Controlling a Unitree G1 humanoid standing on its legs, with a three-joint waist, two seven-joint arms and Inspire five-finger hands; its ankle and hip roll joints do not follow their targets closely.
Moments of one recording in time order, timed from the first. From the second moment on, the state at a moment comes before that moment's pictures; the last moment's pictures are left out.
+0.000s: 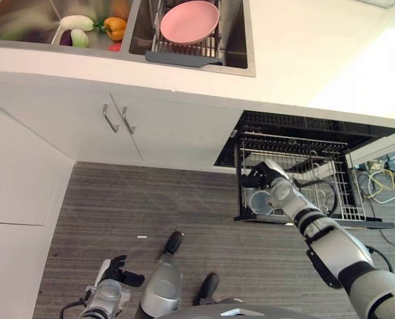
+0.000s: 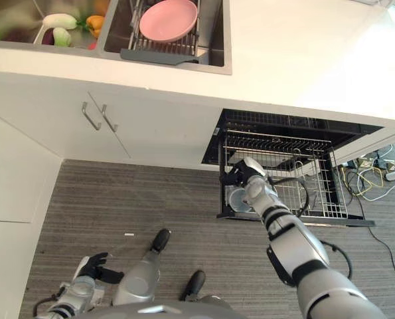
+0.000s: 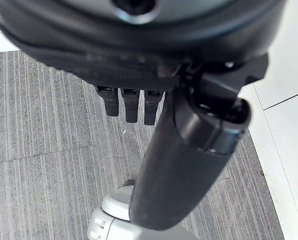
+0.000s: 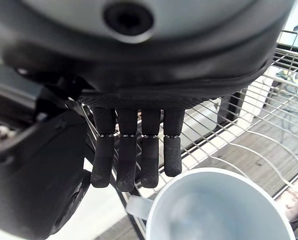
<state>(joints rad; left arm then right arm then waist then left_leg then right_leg) -0.03 0.31 -0.17 1.16 -0.03 -0.06 0.23 -0.65 -0.34 0.45 1.01 -0.19 0.05 -0.13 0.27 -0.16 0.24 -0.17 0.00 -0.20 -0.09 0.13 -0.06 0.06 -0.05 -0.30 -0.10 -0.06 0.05</state>
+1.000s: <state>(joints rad) 0.07 0.19 -0.11 1.16 0.05 -0.06 0.22 0.04 -0.24 -0.03 -0.05 0.52 -0.24 -0.14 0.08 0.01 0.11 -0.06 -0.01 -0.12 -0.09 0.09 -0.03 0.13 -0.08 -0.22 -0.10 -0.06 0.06</state>
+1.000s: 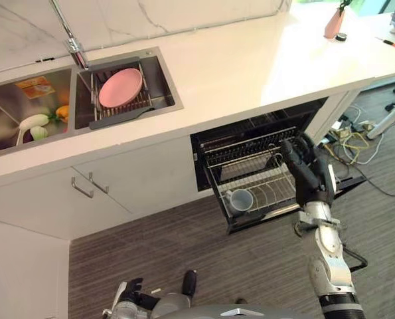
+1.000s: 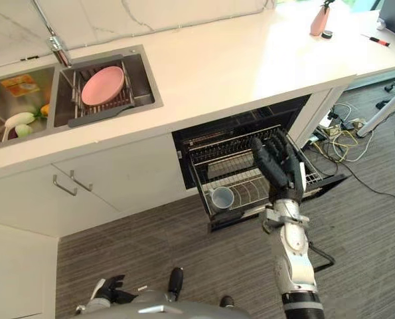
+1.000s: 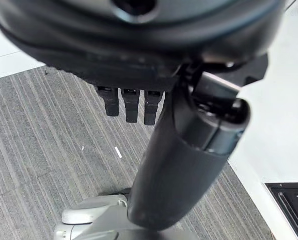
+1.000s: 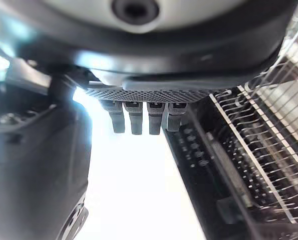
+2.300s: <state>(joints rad) 0.11 0.20 -0.10 1.26 0.13 -0.05 0.26 -0.01 -0.25 -0.10 -0.20 0.11 -0.30 -0.37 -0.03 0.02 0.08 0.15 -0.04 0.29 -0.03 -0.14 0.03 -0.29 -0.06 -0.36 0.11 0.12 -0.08</state>
